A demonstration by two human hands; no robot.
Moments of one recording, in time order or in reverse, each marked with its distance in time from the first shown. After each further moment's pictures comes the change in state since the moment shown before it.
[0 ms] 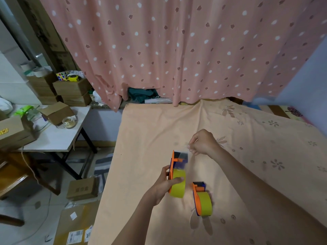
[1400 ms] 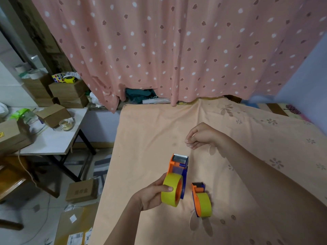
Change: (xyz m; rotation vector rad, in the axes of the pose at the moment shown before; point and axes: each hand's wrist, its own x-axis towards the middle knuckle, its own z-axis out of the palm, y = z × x) left_hand -0.021 0.004 -0.031 -0.182 -0.425 -0.084; right_hand 0.043 0.002 -0.028 0.172 -0.322 -0.016
